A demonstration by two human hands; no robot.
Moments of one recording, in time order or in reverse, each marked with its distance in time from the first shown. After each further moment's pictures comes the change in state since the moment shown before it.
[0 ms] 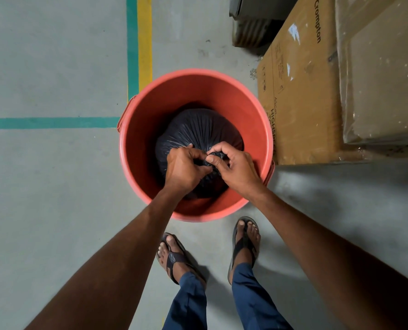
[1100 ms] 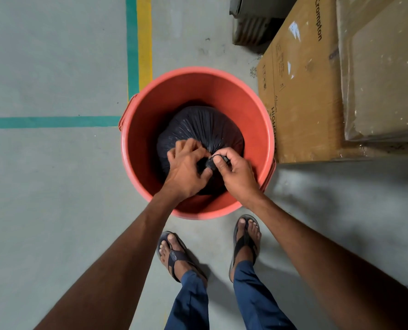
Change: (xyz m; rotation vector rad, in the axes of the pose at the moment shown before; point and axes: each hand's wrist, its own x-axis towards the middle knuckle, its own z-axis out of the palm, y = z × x) left_hand -0.009 -0.016 -0.003 0.245 -0.116 0.195; right_hand -0.019 0.001 0.016 0.137 0.064 0.174
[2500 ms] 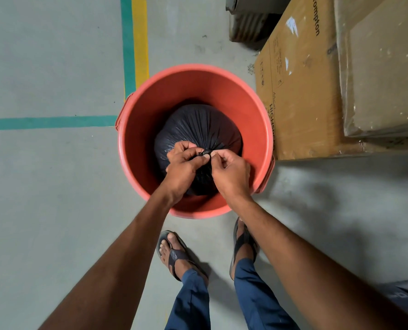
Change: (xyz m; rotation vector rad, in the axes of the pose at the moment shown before) left_hand 0.002 0.009 0.001 -0.815 0.009 -0.482; right_hand -0.005 -0.020 0.026 -0.017 0.269 0.259
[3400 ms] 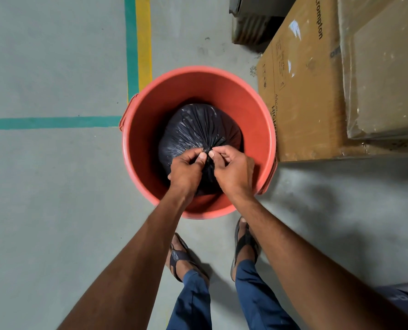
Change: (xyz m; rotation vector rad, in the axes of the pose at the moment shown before) left_hand -0.002 -0.009 0.014 -0.103 0.191 -0.124; right_hand 0.004 -0.013 -0.005 -0.109 0.017 -0.189
